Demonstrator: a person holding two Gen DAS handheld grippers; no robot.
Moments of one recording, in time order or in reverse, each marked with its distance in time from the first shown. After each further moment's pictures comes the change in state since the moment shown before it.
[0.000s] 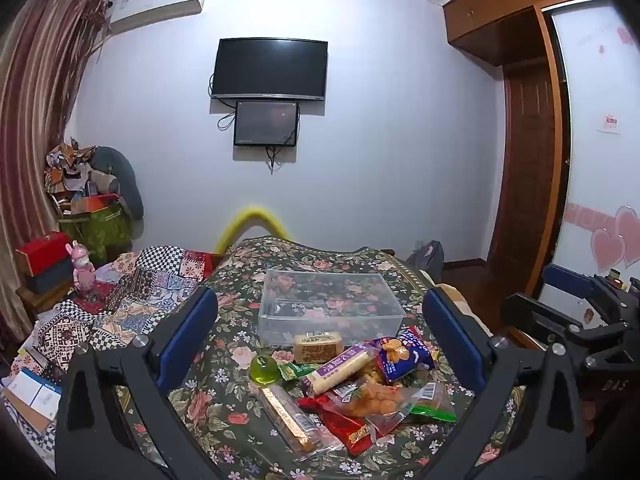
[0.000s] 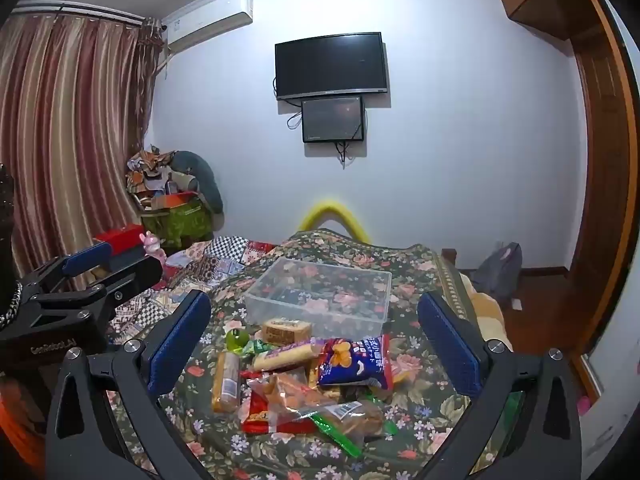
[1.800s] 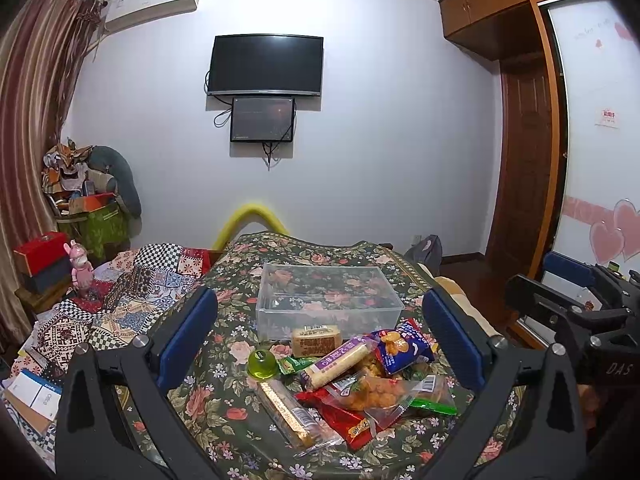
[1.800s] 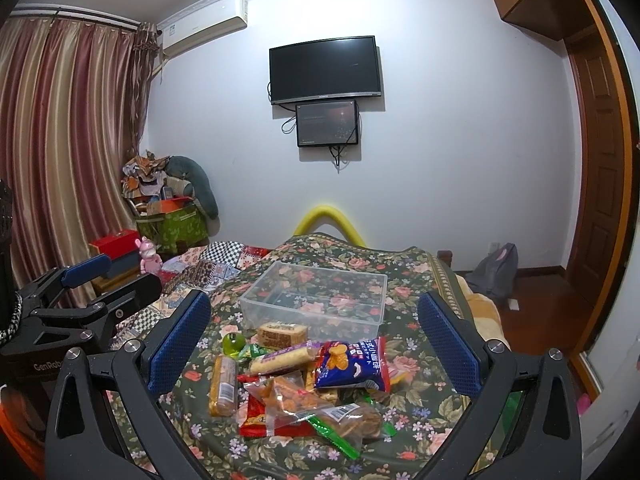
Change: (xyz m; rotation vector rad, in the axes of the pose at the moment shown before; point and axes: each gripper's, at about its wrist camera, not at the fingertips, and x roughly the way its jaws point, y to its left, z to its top) left arm 0.004 -0.004 -0.010 0.012 0.013 -0.008; right arm 0.000 -0.003 0.001 0.010 -0.001 -0.014
